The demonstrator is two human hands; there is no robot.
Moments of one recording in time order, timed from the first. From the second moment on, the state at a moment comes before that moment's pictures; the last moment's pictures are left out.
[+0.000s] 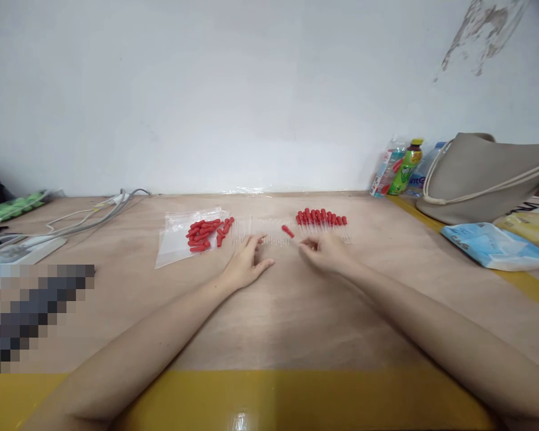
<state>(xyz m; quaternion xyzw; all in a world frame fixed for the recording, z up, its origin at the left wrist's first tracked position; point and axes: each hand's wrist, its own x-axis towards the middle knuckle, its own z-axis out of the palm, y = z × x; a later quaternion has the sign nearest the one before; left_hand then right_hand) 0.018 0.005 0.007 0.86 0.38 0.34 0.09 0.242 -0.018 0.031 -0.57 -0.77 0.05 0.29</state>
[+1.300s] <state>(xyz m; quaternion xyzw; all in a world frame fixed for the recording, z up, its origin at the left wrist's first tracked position) 0.017 0.008 0.005 0.88 0.37 0.29 0.09 0.230 0.067 0.022 -0.78 -0.60 -0.04 0.19</state>
